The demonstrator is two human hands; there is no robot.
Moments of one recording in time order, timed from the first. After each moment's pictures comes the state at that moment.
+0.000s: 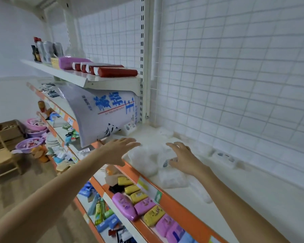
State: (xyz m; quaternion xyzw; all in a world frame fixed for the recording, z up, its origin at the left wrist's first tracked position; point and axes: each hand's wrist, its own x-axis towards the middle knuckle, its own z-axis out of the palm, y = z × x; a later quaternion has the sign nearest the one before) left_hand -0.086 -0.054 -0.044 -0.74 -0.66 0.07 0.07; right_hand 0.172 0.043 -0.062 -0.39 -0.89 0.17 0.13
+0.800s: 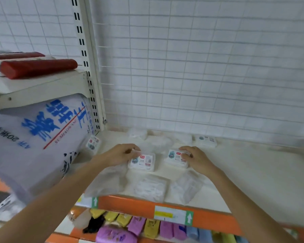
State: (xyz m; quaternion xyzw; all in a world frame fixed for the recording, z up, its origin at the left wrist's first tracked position) left_hand -0.124 0.113 -0.081 -0.81 -0.46 -0.16 -0.31; right_hand 0.166 0.054 -0.087 -0.67 -0.64 0.25 0.28
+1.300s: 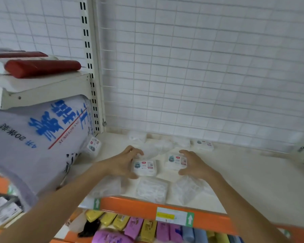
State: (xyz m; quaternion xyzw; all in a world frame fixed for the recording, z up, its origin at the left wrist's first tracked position) left_hand -0.130 0.104 -0.090 -0.88 -0.40 -0.08 -0.25; right_hand 0.156 0.045 -0.078 -0.69 -0.66 0.25 0.16
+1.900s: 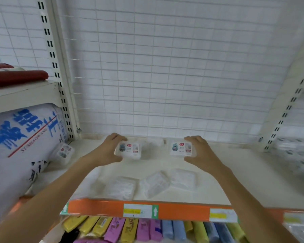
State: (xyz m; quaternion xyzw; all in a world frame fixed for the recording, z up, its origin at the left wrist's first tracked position) left_hand -0.071 0.086 -0.039 -0.88 -0.41 -0.19 -0.15; right_hand 0.248 -0.027 -0.030 -0.66 -0.69 0.05 0.30
